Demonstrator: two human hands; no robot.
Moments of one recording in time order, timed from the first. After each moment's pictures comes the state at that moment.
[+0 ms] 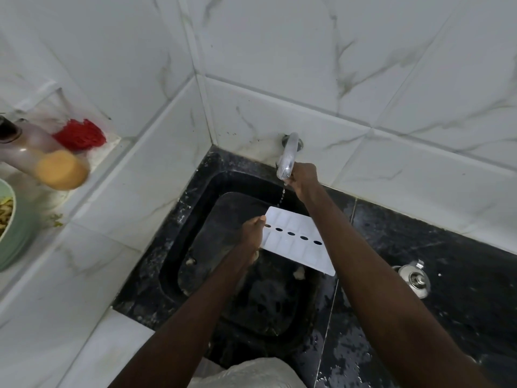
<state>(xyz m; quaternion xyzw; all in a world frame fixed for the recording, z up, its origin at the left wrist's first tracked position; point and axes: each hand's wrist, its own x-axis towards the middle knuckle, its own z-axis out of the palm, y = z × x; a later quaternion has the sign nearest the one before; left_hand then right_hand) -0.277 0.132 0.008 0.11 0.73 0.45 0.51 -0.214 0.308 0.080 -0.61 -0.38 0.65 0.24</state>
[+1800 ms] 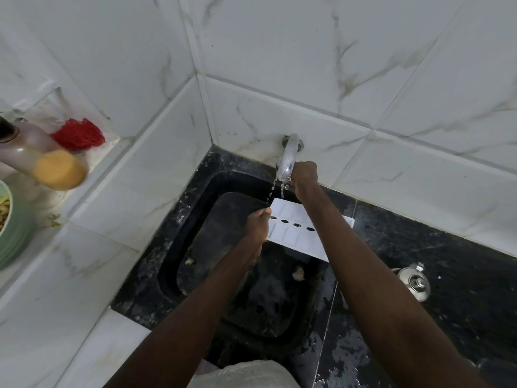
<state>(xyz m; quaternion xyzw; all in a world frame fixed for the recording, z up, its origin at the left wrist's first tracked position) -0.271 0.156 0.023 0.13 0.74 0.44 0.49 -0.213 0.301 0.104 -0.63 -0.51 0.56 0.19</state>
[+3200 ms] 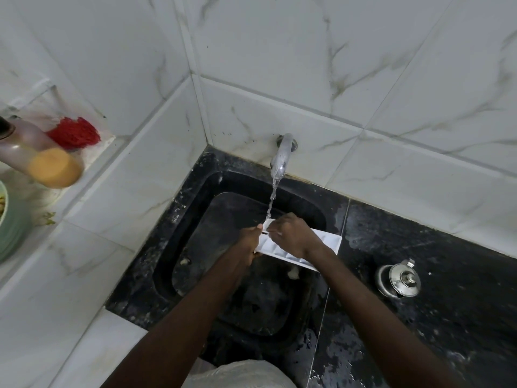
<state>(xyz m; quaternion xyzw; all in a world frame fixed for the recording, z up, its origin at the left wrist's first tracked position) -0.267 0.128 -0.008 0.02 0.69 0.44 0.58 -0.135 0.209 0.015 -0.32 -0.92 0.20 -0.04</state>
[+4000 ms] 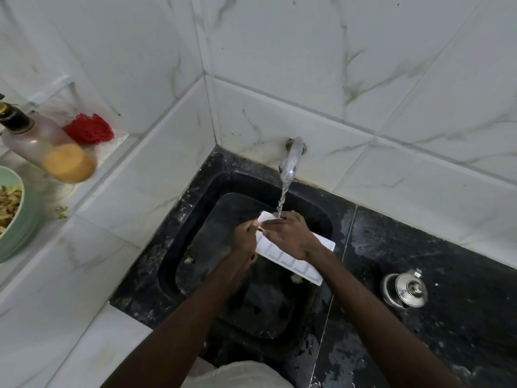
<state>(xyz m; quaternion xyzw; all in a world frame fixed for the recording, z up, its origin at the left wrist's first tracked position) -0.285 0.118 -0.009 0.17 0.76 0.47 0.40 -0.151 0.201 0.022 -0.31 -0.92 0.23 -0.02</state>
